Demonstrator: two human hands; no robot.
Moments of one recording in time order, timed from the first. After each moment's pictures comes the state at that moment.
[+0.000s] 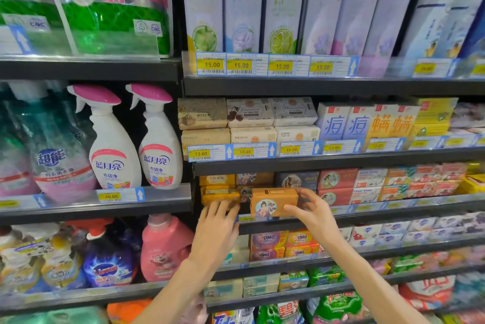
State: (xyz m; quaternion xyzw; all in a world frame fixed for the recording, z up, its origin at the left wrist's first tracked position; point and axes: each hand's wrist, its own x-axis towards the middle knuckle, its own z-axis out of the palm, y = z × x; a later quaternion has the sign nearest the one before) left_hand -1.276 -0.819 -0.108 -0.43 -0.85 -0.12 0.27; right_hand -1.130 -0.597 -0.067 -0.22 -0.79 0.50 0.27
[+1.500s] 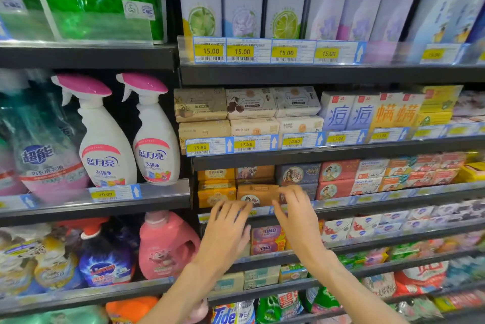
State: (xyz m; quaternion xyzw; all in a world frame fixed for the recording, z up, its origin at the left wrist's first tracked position) left_hand -1.262 -0.816 -0.118 -0.51 -0.80 -0.17 0.27; right_hand -1.154 -0.645 -0.092 -0.19 -0.89 0.16 0.38
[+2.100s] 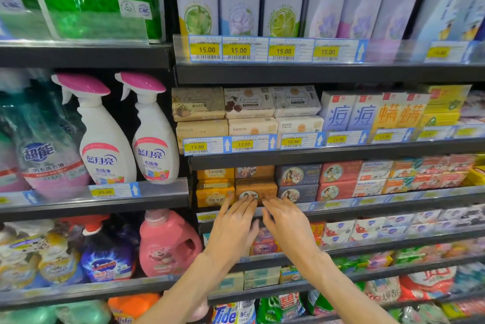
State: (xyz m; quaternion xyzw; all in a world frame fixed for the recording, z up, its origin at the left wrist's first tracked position) left_hand -1.256 -0.790 -0.109 -0.50 -0.83 -0.14 0.21; right_hand -1.166 -0.642 -0.110 -0.13 -0.93 0.05 0.33
